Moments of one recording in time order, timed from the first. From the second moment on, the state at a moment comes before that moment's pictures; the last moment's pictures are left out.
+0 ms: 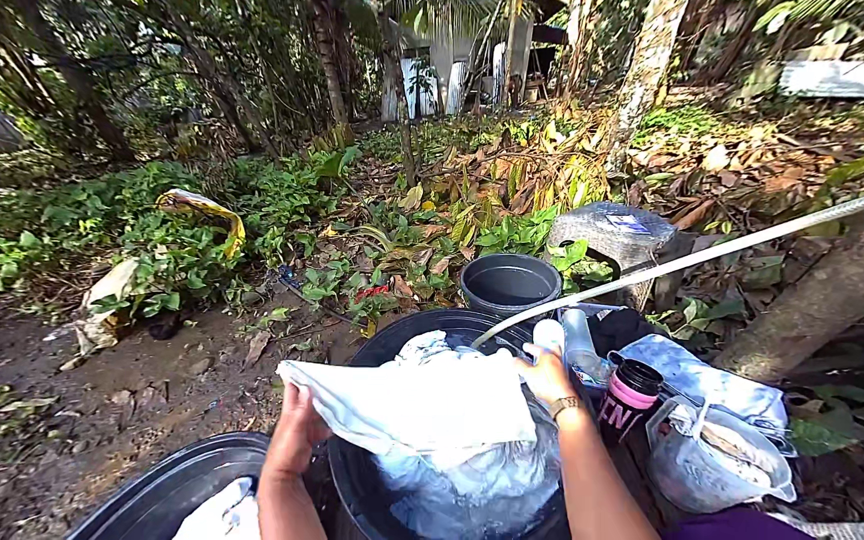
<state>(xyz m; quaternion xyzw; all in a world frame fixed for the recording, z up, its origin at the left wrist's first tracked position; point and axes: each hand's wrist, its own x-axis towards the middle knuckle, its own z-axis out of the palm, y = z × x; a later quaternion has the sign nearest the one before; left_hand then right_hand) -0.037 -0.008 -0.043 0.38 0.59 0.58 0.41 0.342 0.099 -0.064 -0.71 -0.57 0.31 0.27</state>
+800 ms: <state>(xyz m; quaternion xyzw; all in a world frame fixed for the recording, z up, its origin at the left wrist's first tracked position) -0.083 0.050 0.083 0.48 0.75 0.40 0.23 0.378 0.124 0.033 -0.70 -0.53 0.28 0.38</state>
